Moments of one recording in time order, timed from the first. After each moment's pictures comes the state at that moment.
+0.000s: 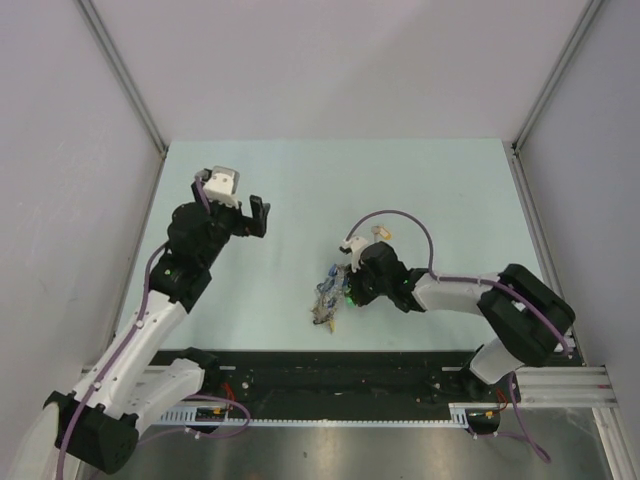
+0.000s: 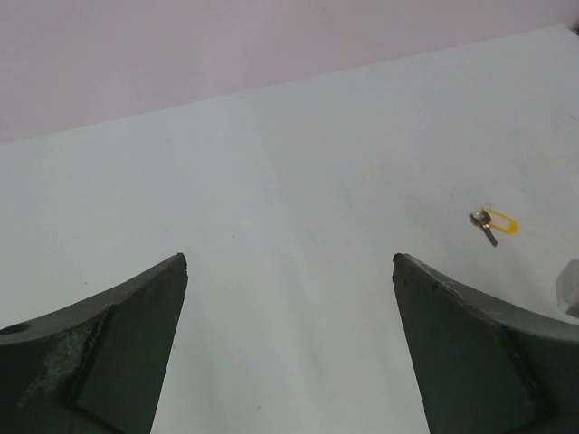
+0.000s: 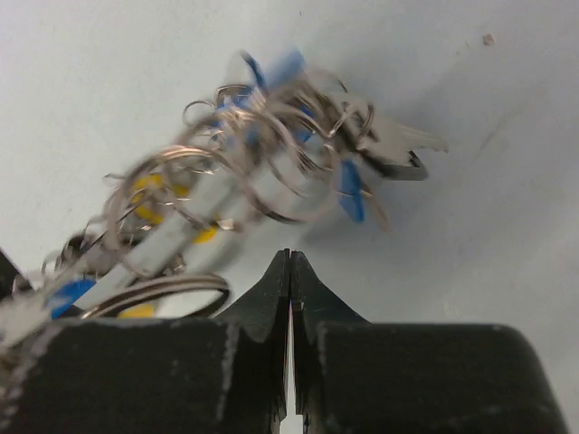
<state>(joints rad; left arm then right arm) -0.38 0.89 0.82 -0.07 -0.04 0.01 0.81 1.51 0.65 0.11 -0.15 0.24</state>
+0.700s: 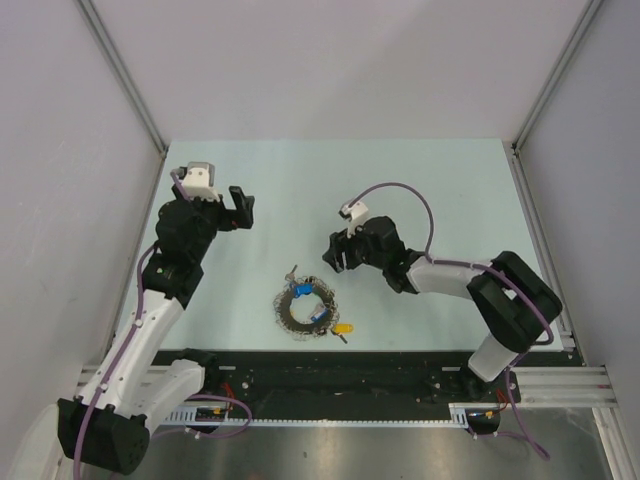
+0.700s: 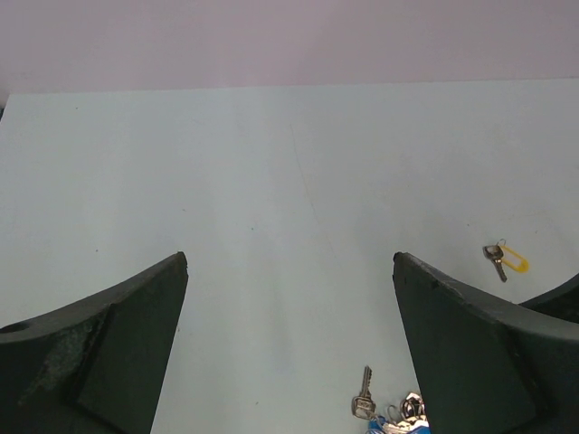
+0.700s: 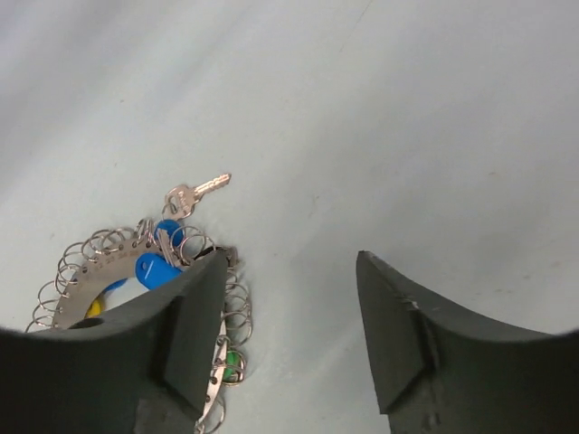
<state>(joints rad) -0.23 0.89 0.82 -0.07 -0.03 -0.13 0.73 1.66 0.80 0.44 -0.15 0.22</state>
